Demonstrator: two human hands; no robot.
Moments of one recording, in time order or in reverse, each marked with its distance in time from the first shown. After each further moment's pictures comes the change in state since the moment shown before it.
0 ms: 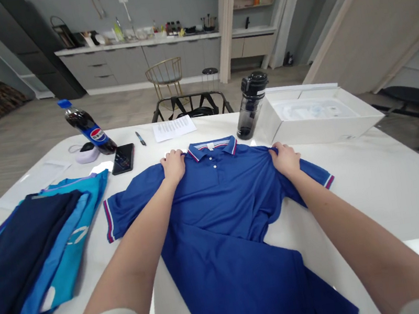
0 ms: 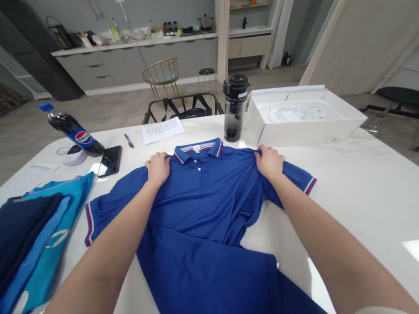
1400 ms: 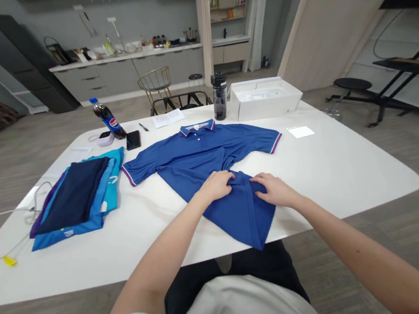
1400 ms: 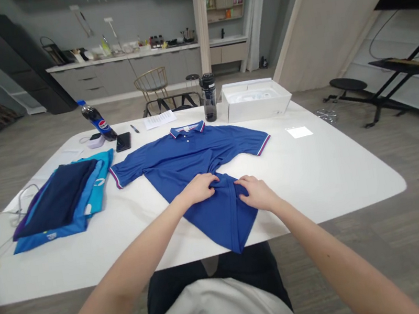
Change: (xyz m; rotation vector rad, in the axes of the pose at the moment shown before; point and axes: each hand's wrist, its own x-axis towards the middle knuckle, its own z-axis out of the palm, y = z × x) left_hand -0.310 0.149 -0.108 -0.218 -0.529 0.704; right_hand -0.343 0.054 -0.110 0.209 -0.287 -0.539
